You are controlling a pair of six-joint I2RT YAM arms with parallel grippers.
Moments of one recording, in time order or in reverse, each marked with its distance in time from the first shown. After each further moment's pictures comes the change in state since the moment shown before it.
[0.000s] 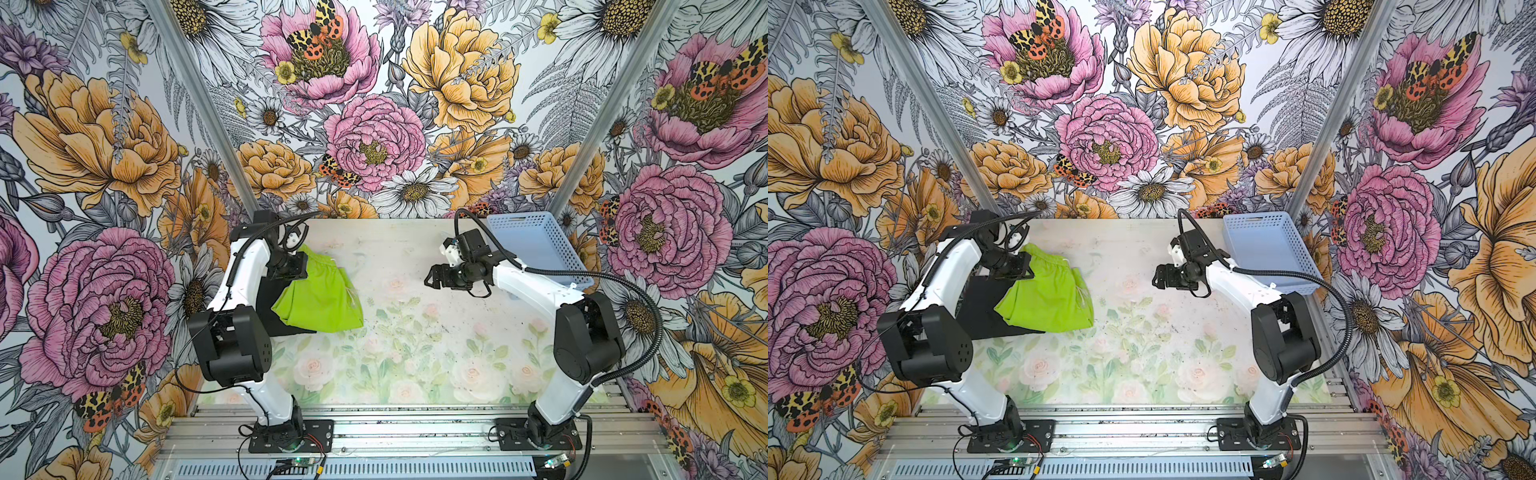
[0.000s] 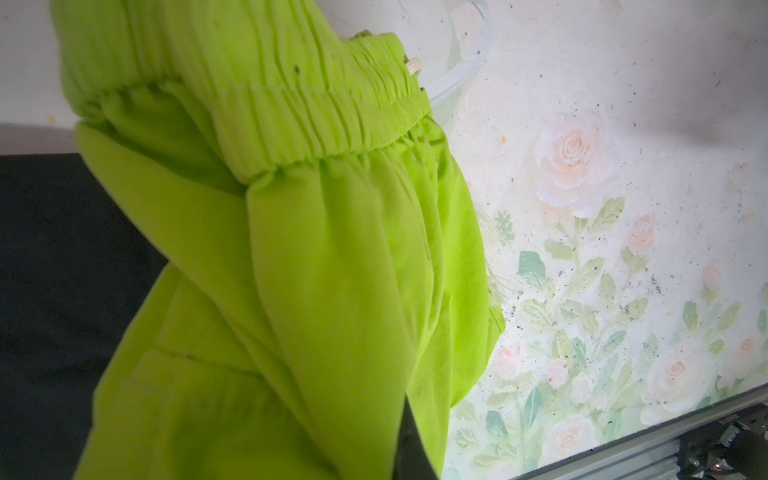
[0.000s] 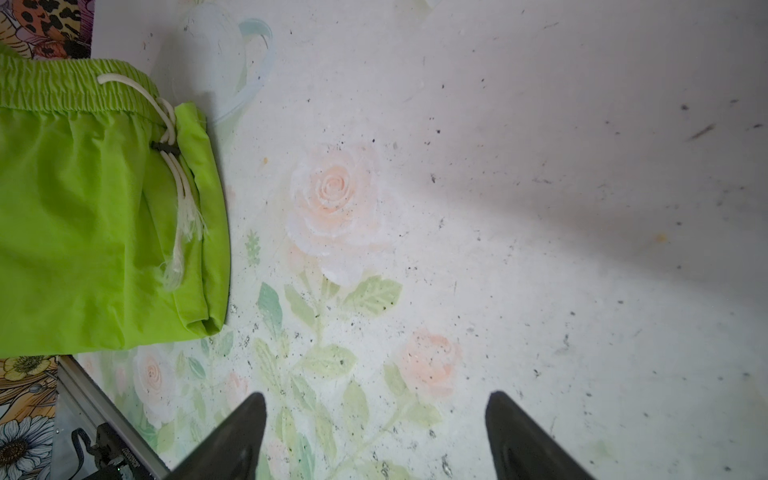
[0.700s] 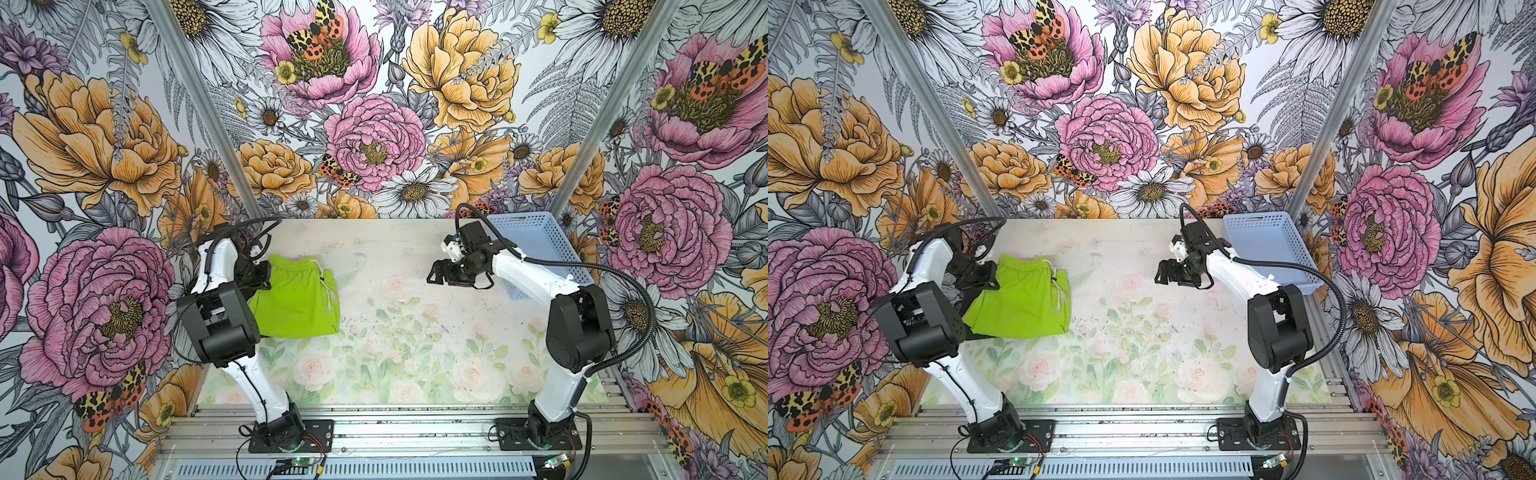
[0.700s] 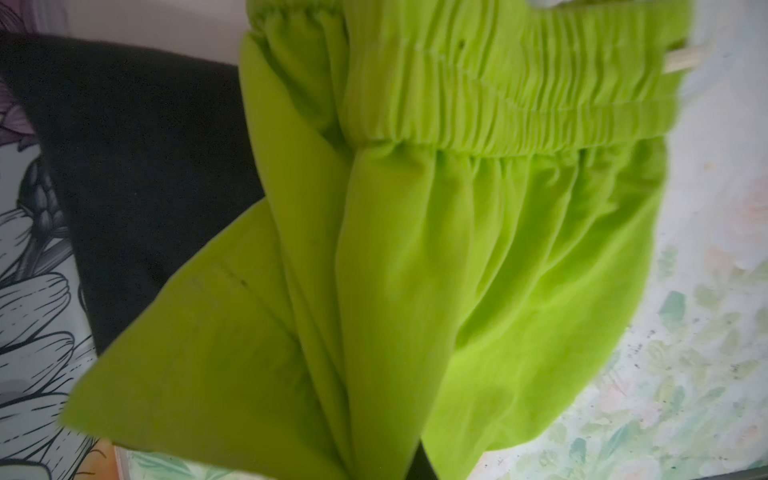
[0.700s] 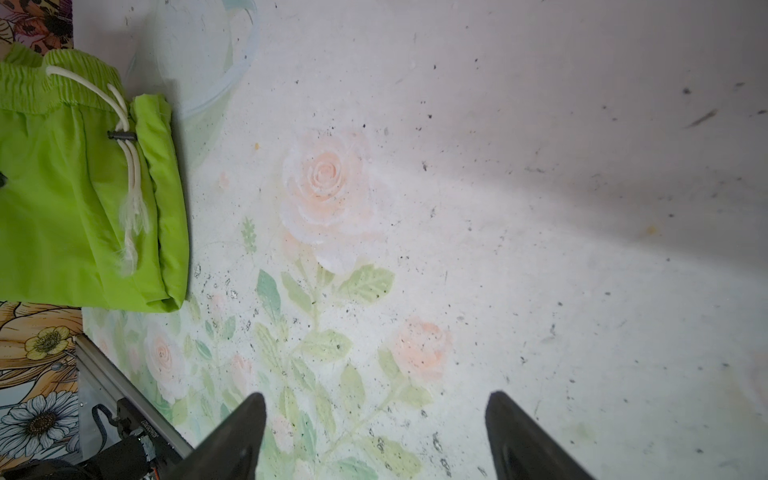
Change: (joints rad) left arm 0.254 0.243 0.084 -0.020 -0.107 0.108; right arm -0.039 0.082 0.136 -0.159 -0.052 -0.054
